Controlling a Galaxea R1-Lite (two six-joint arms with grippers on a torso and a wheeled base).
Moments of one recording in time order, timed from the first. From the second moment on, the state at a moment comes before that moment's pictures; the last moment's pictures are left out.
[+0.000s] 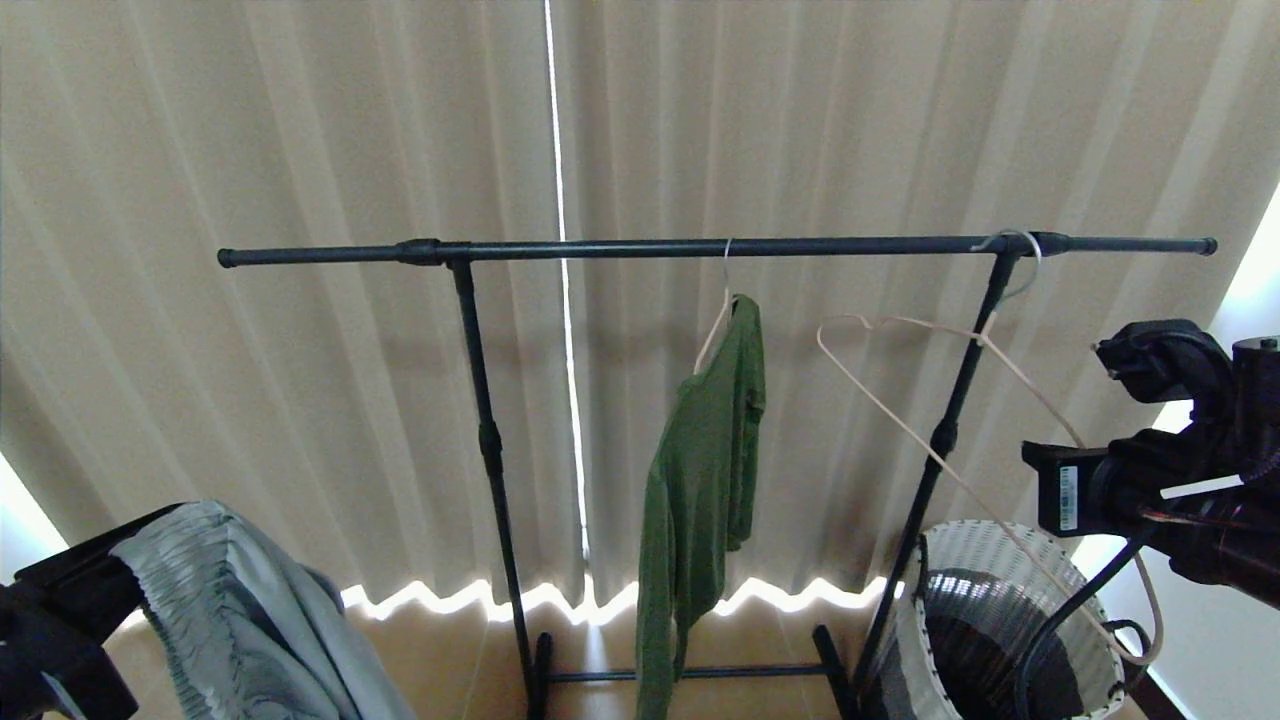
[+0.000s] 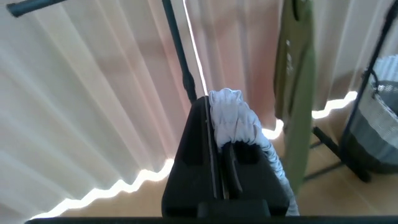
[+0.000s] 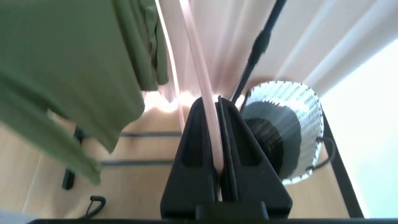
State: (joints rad) left arm -0.19 0.88 -0.24 -0.54 -0.06 0.23; right arm 0.35 1.38 -0.62 -0.28 -0.39 0.13
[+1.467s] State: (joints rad) left arm -0.40 1.54 -0.92 -0.48 0.51 0.12; right arm 0.87 1.50 -0.54 -0.63 -0.16 0.18
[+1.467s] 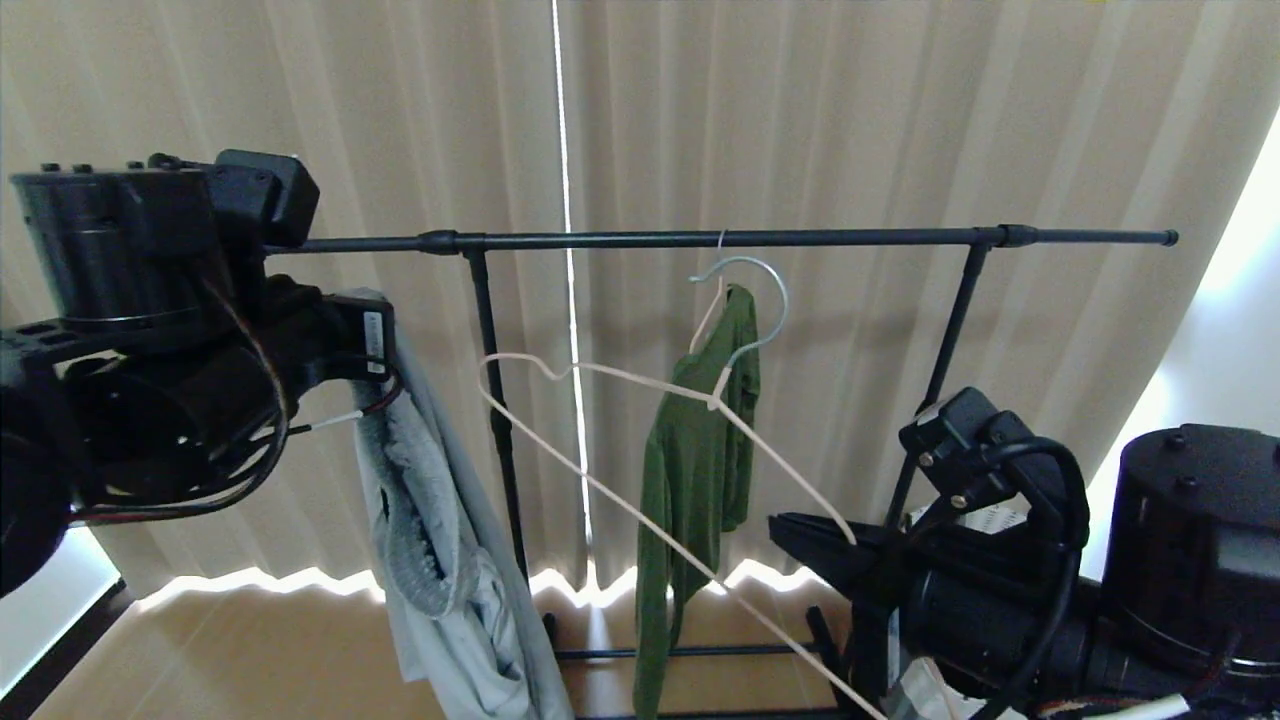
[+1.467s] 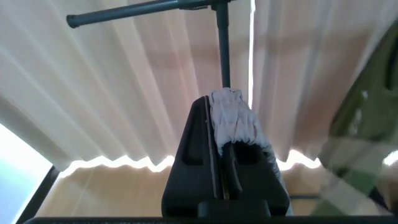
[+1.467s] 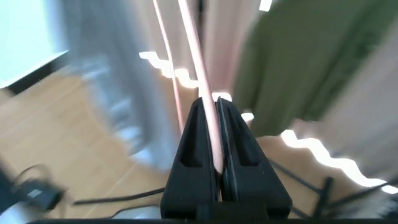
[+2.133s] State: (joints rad) left arm -0.37 1.67 -0.99 -0.49 0.53 0.12; right arm 1.02 1.49 -0.54 -0.63 -0.16 0.21
